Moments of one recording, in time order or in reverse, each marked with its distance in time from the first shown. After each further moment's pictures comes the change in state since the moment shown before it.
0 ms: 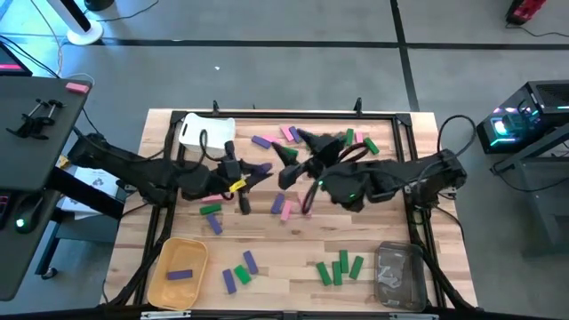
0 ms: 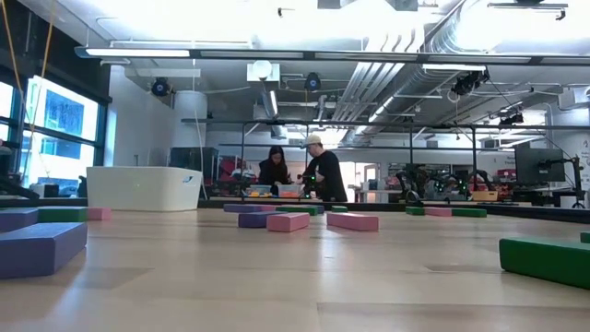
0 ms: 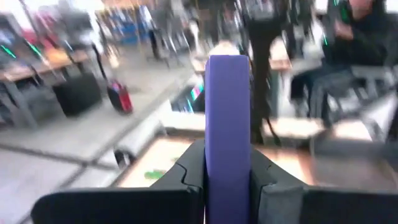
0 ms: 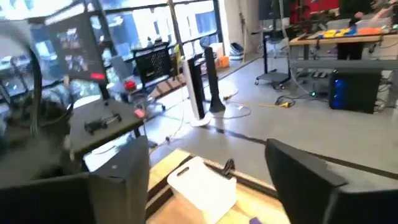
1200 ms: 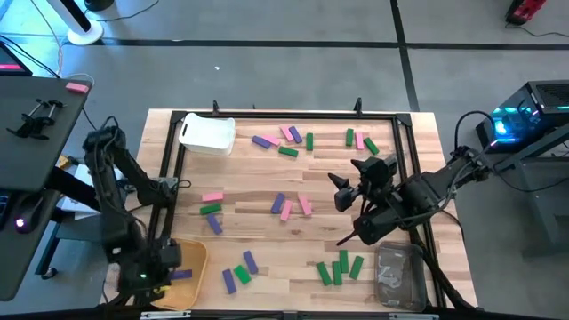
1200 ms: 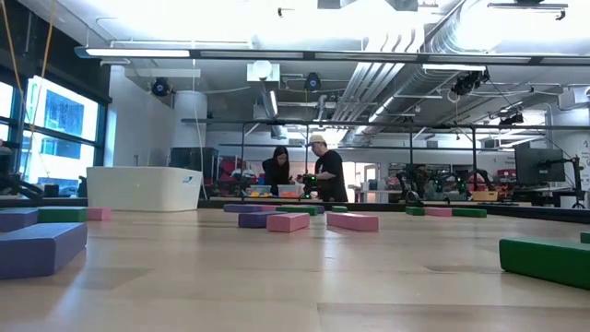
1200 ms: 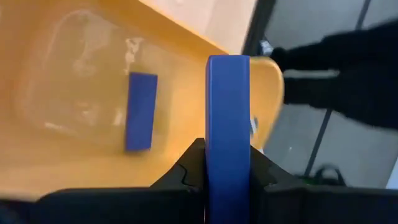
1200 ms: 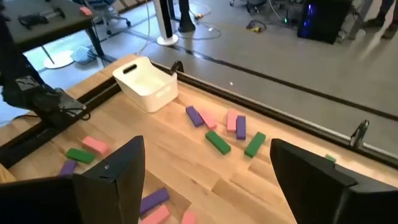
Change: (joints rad) left arm -0.909 0.064 -0.146 -0.742 0.560 -1.549; right arm 0.196 -0.184 -0.187 -1.130 -0.076 1.017
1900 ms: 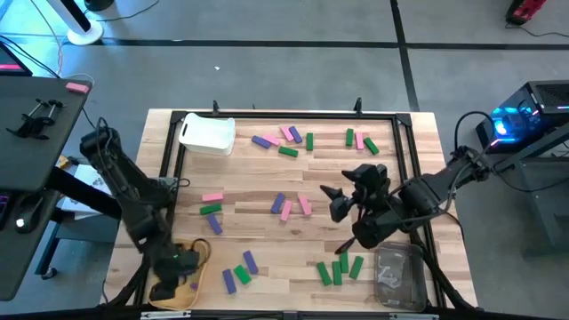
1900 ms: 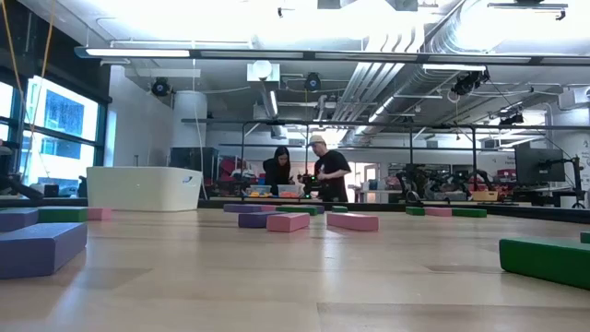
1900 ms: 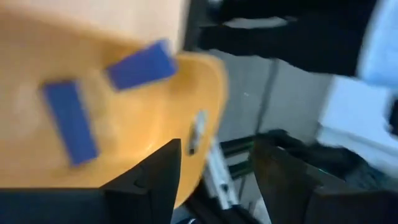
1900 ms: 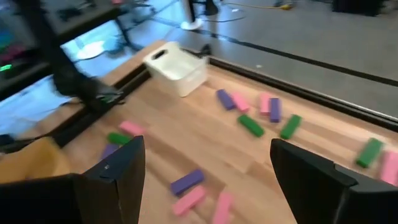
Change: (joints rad) left arm 0.274 -0.009 -0.055 0.218 0.431 0.343; right arm 0.023 -0.002 -0.010 0.208 -0.087 -0.112
